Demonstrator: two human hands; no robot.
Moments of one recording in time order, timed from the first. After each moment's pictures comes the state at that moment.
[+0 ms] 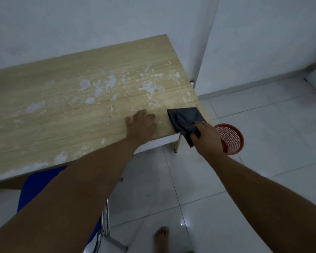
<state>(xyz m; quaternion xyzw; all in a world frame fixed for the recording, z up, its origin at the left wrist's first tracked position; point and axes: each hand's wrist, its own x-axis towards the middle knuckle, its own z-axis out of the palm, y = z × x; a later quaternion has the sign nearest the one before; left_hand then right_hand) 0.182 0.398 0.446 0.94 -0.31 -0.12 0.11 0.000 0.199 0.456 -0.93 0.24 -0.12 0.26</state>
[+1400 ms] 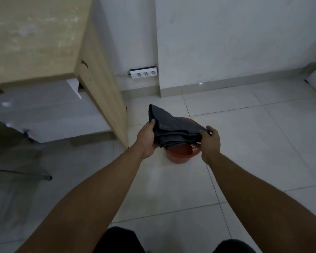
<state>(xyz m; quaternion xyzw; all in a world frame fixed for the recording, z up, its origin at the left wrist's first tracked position) -0.029 0.028 0.190 0.56 0.11 -0.35 0.75 -0.126 -0.164 0.139 -0.50 0.45 -0.16 0.72</state>
